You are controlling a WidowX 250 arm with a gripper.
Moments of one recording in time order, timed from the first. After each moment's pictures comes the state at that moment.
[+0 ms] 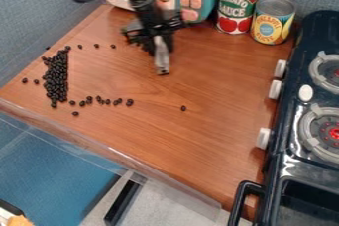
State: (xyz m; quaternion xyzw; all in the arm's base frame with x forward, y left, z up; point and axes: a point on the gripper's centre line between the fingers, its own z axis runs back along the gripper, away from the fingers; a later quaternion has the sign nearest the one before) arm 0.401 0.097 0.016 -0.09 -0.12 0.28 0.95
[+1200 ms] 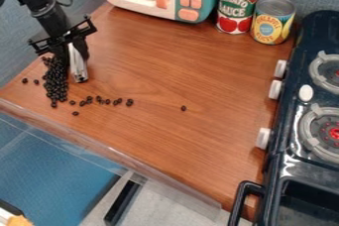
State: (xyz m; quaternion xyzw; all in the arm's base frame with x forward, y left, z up) arm 0.328 0.197 0.019 -0.09 -0.12 0.38 0.91
